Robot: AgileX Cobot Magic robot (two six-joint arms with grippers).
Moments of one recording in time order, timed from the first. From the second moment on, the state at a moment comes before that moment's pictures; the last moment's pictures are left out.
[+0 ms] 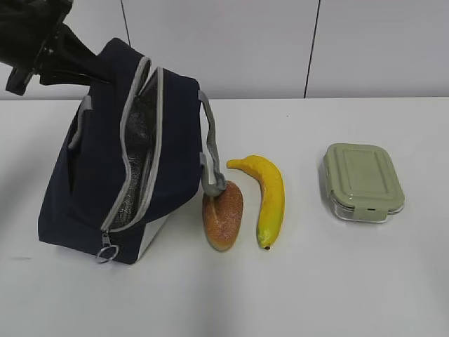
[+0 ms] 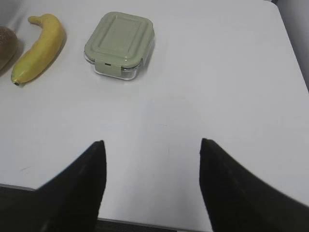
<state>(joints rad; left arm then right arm) -0.05 1.73 -1.39 -0.98 1.09 0.31 0.04 -0.02 -0.50 -0.03 1.14 -0.14</state>
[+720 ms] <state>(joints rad) -0.05 1.73 -1.39 -0.98 1.13 0.34 0.04 0.75 -0.70 0.26 1.01 -0.07</state>
